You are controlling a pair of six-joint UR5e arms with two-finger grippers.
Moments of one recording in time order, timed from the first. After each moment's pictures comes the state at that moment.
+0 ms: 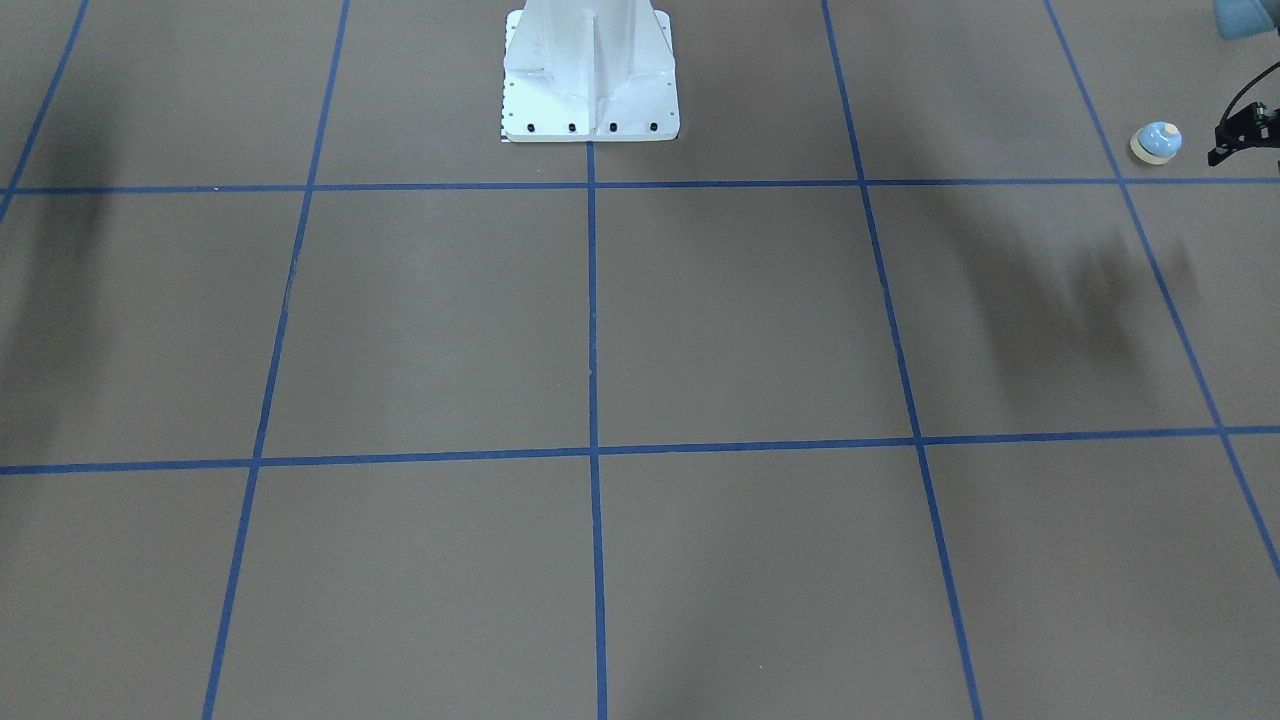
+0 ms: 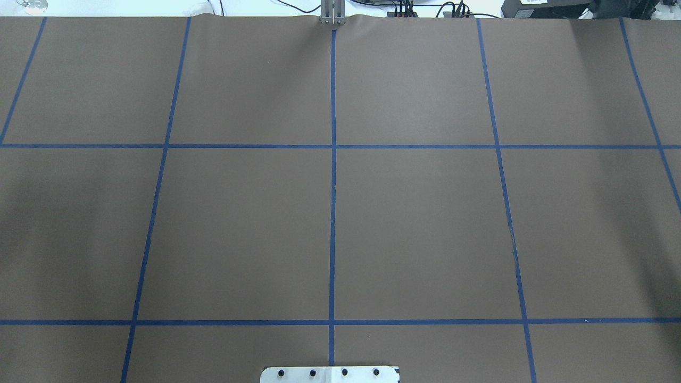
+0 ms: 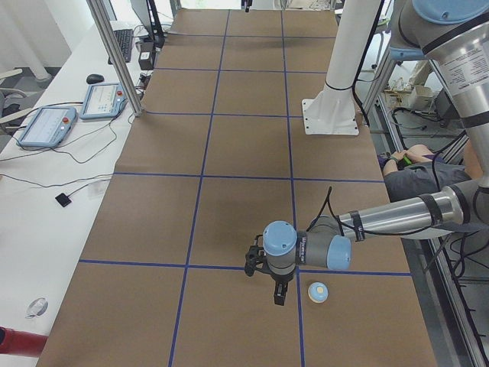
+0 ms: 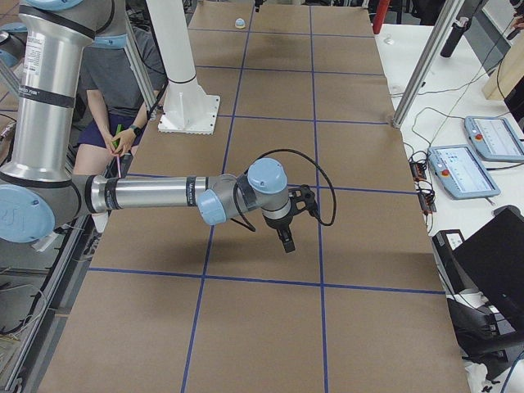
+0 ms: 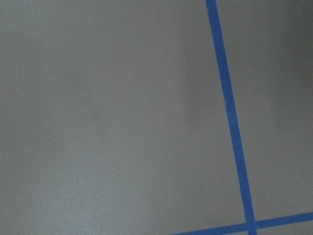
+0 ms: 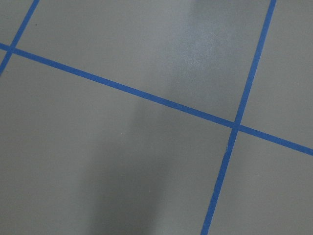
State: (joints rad) left arm -1.34 -1.12 -1.68 -1.92 -2.31 0.03; right arm 1.44 -1.79 1.84 -1.22 2.34 0.04
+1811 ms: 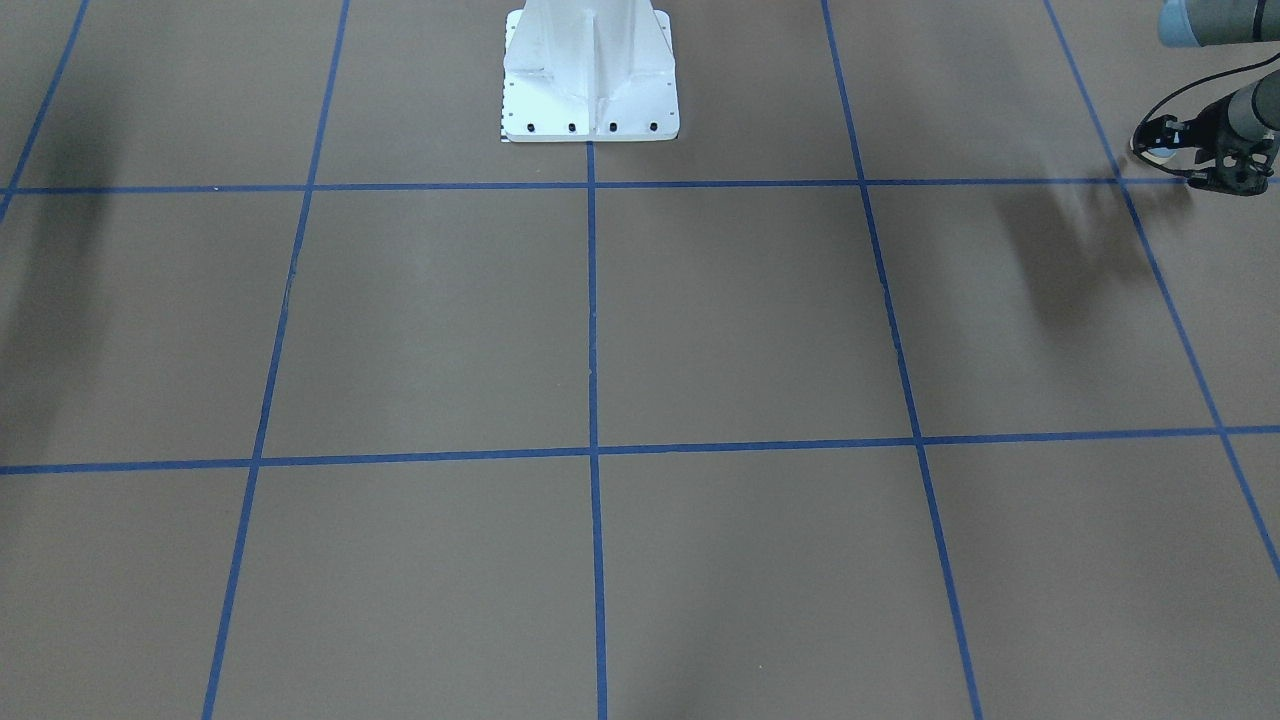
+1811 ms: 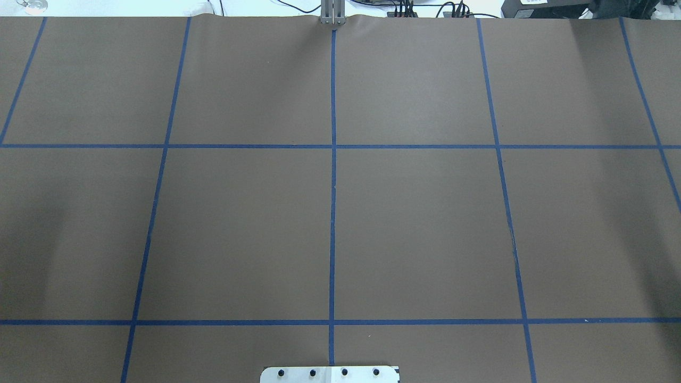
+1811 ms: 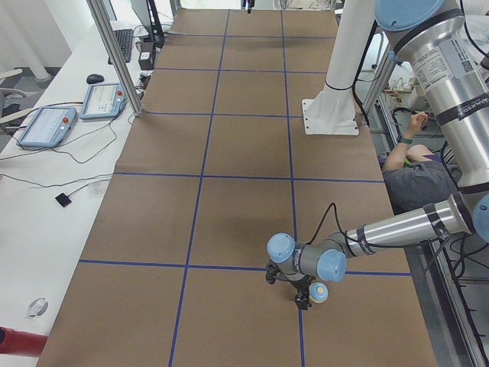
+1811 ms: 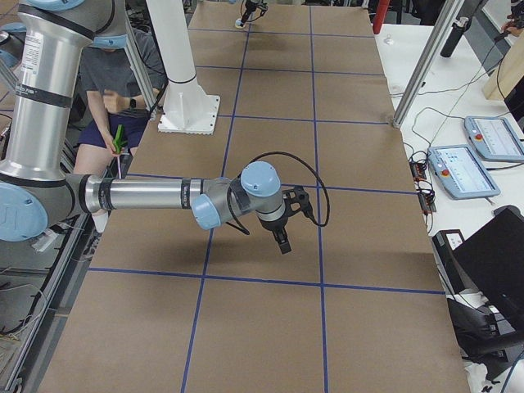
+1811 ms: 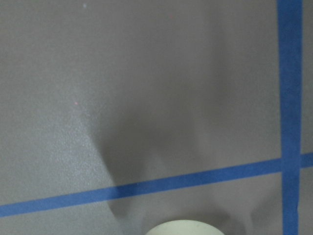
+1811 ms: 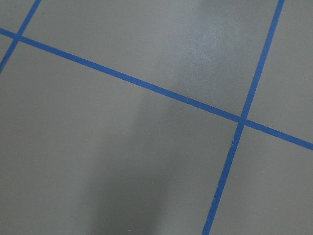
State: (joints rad) left arm -0.98 -1.09 -1.54 -2.04 -2.32 -0.15; right arm 1.43 -1.82 1.84 -1.16 2.34 0.04
